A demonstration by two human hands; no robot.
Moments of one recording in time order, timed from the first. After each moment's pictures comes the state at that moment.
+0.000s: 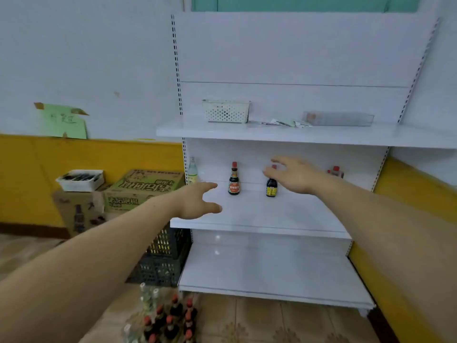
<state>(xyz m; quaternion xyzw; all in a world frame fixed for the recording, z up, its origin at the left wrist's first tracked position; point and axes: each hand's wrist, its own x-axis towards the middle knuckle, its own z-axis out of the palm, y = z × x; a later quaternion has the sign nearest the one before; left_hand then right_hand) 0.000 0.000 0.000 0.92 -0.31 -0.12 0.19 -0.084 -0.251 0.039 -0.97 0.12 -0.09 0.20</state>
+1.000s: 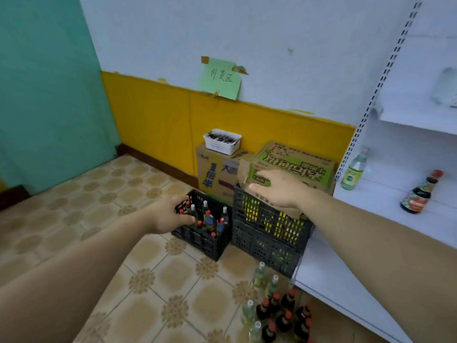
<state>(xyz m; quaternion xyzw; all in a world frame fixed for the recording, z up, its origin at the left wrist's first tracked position) 0.174 0.537 -0.108 0.96 0.01 -0.16 0.24 0.238 0.259 -0.068 -0.97 -0.13 0.10 0.16</state>
